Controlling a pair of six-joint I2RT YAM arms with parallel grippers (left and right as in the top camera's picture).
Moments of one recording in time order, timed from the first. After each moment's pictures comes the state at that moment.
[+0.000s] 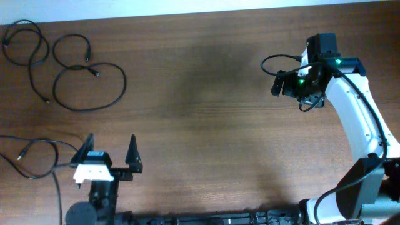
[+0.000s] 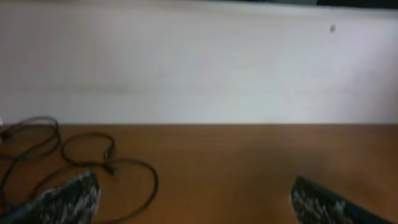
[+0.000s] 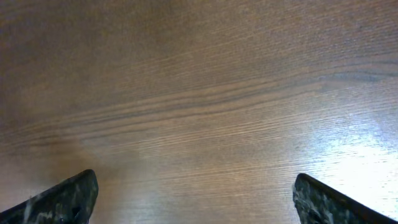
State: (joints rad) left arm 0.08 0.01 0.37 -0.35 0.17 -0.04; right arm -0.03 1.63 1.34 -1.02 -0.15 0.28
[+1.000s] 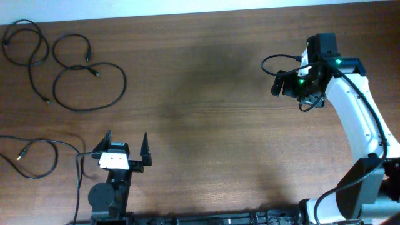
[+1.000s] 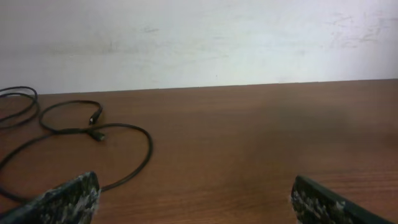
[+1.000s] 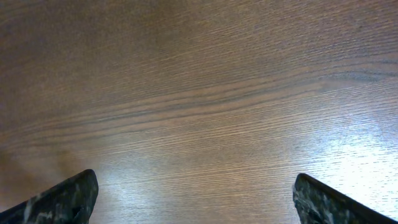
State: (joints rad) left arm -0.01 0.01 0.02 -0.07 0.10 0.02; right arm -0.03 1.63 1.34 -1.02 -0.15 0.29
